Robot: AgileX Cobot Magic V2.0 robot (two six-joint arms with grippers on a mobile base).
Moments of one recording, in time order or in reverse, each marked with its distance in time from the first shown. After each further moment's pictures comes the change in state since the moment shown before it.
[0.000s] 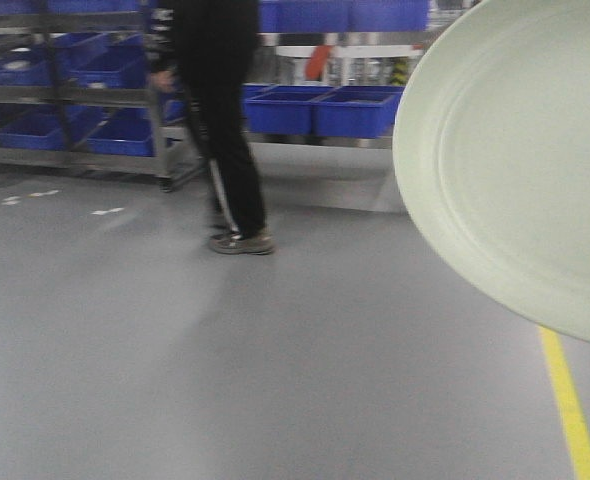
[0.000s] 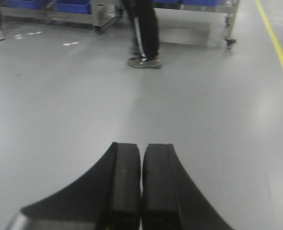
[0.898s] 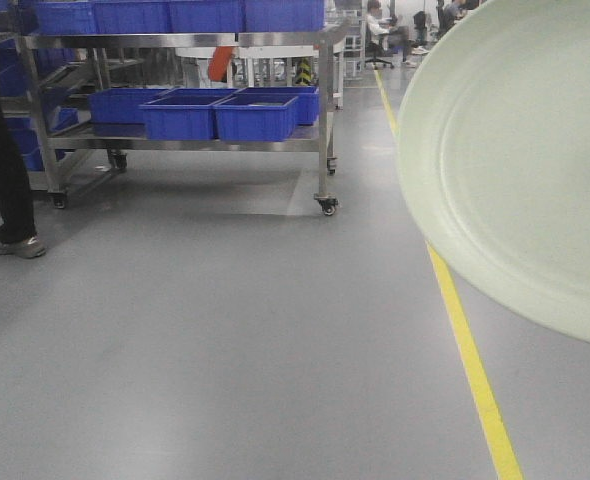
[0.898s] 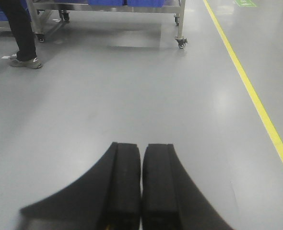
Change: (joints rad) left arm 0.000 0.000 0.000 0.000 0.000 0.000; right arm -0.002 0.000 0.000 0.000 0.000 0.000
